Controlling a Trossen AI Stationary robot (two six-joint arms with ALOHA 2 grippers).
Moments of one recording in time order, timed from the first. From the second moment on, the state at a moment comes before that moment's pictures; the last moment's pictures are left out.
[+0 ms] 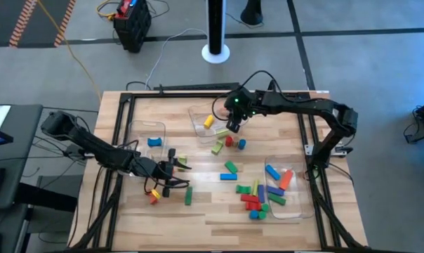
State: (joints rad) left arm -0.39 1.20 0.44 0.48 -0.36 0.11; right arm -0.40 1.66 1.29 -0.53 0.07 -0.05
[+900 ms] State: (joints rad) left arm -0.39 1.25 0.44 0.52 -0.36 0.11; right arm -0.41 1.76 1.29 -0.49 -0.03 -0.06
